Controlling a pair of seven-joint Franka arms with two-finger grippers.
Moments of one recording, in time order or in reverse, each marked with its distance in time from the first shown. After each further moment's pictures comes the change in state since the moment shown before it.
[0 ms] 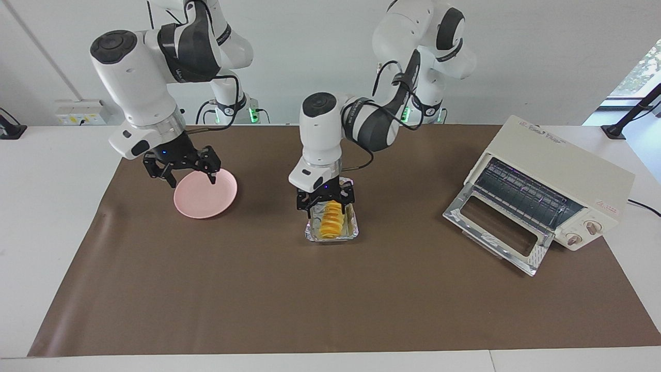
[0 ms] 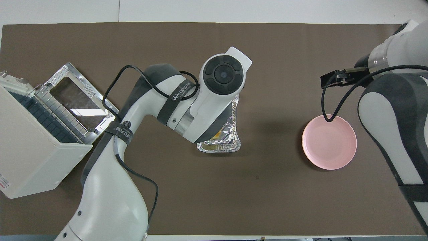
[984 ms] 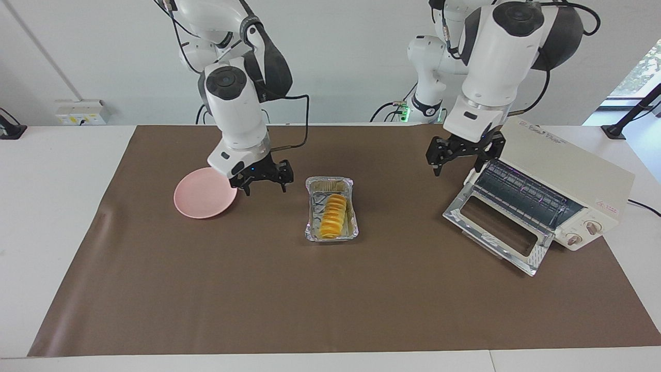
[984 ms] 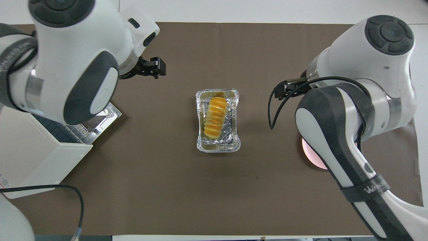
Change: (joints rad) left arm 0.357 -0.326 0.005 -0.034 -0.006 -0.415 0.453; right arm 0.263 0.106 0.003 -0.014 0.004 0.082 0.261
